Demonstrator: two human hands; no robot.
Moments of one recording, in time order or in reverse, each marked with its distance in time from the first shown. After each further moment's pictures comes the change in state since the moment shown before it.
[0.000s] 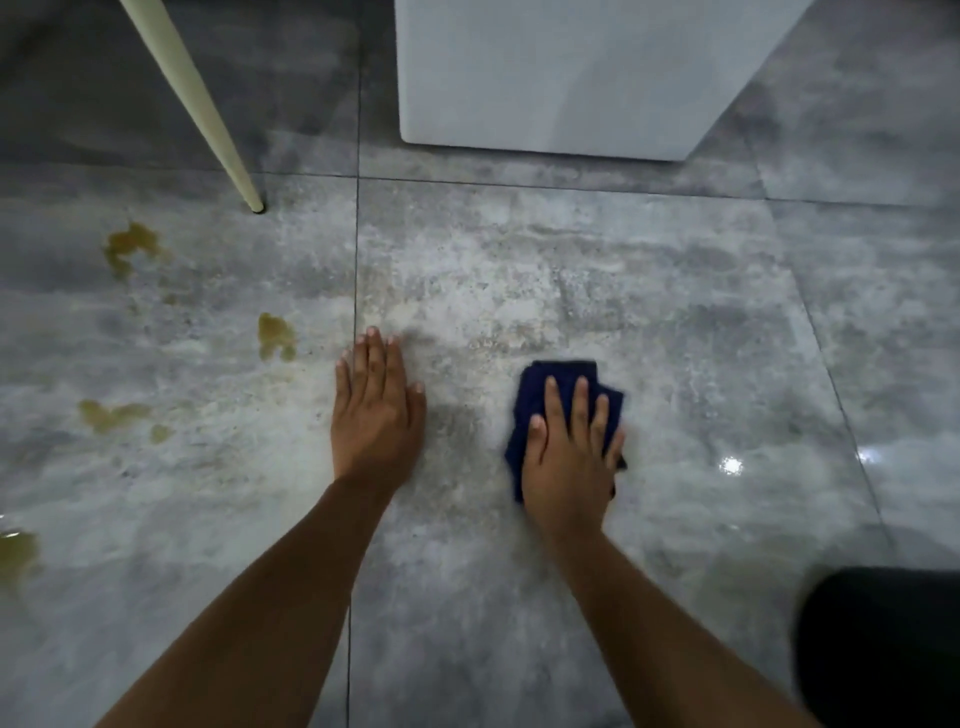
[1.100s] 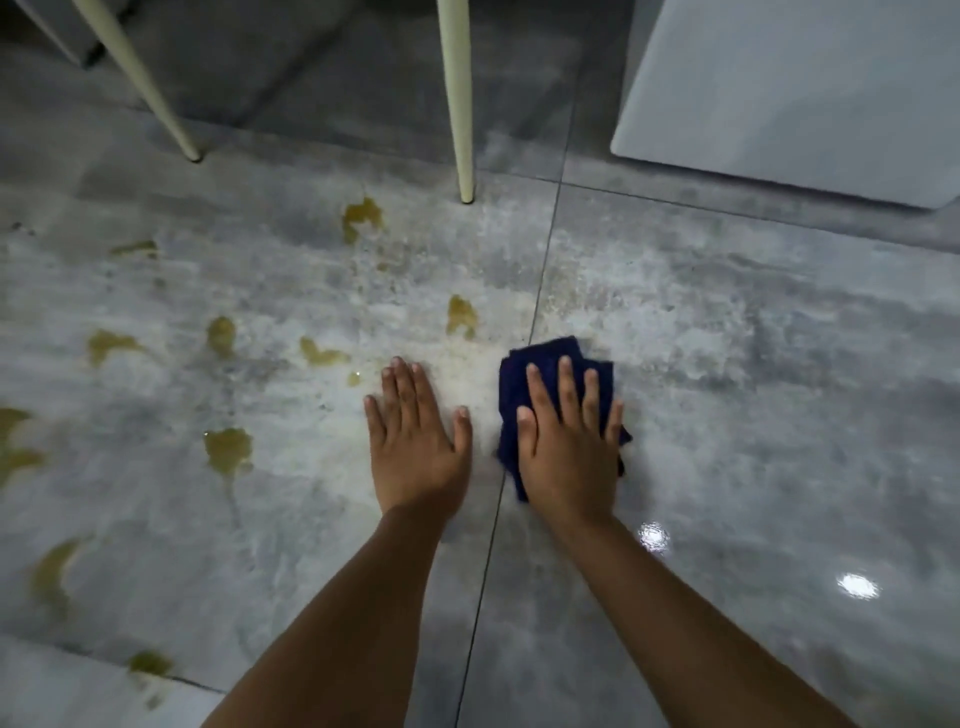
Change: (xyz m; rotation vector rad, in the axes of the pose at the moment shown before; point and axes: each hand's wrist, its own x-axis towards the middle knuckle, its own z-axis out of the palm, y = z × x) left_hand -0.062 -0.081 -0.025 0.109 0.012 -0.459; right_hand -0.019 -0.132 0.033 0.012 -0.061 -0.513
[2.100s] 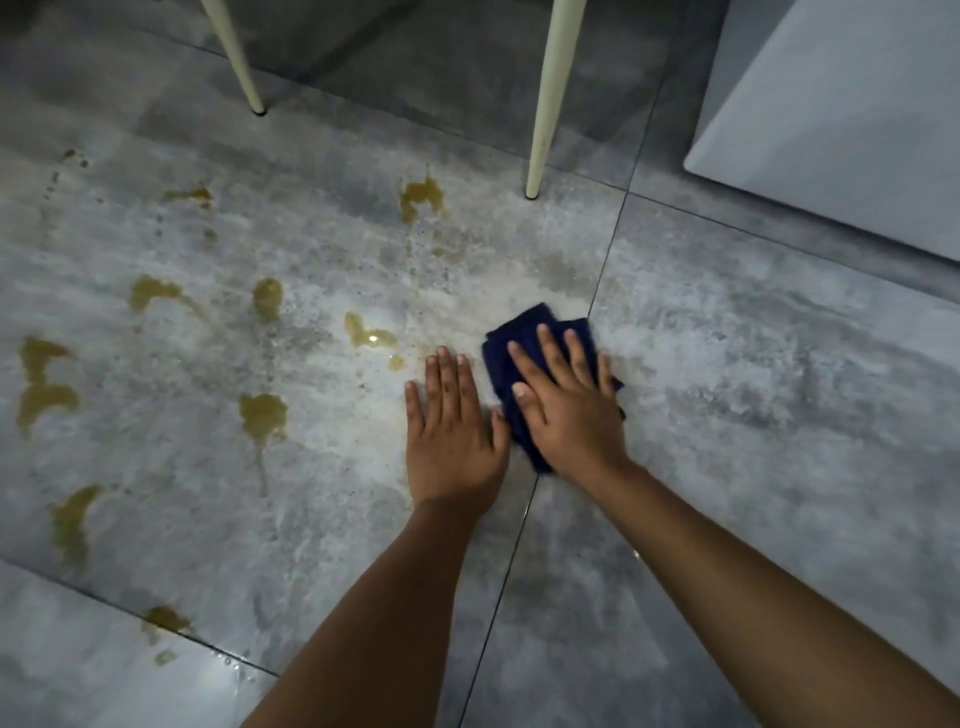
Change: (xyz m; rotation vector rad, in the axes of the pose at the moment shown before) left_hand 0.002 -0.001 0.001 -0.063 -0.003 -0.001; right_hand 0.053 -0.022 -0.010 -0.080 -0.167 -0.383
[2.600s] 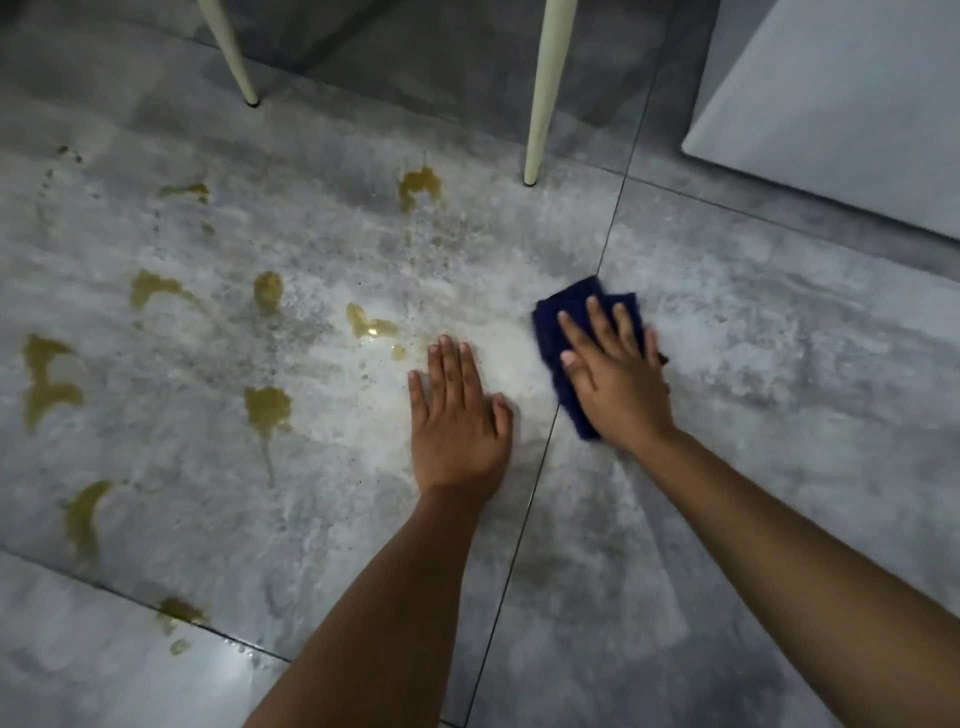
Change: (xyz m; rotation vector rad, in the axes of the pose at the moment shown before) left_hand -0.001 0.000 -0.002 -0.023 -0.006 0.004; right_hand 0.005 0.043 -0.011 0.017 -0.017 0.088
